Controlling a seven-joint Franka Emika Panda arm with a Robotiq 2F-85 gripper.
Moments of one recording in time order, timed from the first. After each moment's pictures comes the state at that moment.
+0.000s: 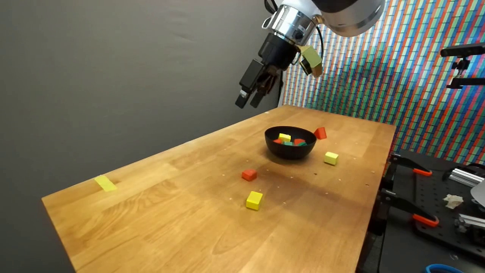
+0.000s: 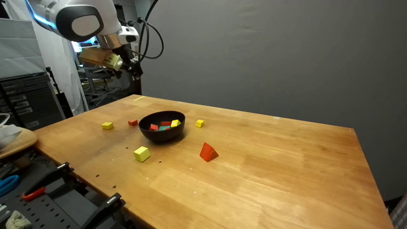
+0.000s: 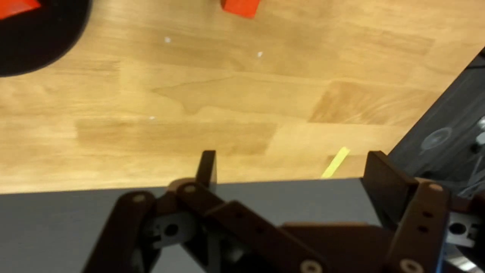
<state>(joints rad) -0.19 0.13 0.63 -2.43 0.48 2.99 -0.30</state>
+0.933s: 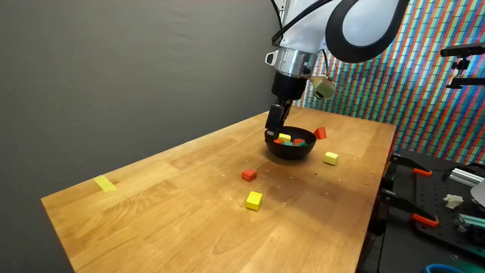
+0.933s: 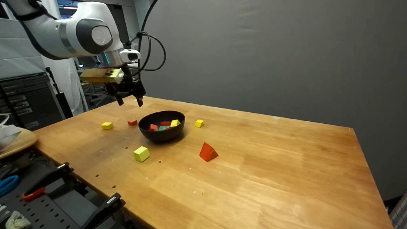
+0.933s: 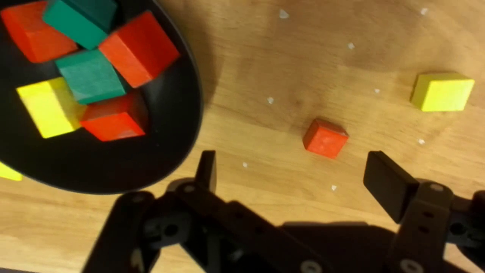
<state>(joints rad) 0.28 0.19 0.07 -2.48 -0.09 2.85 0.10</state>
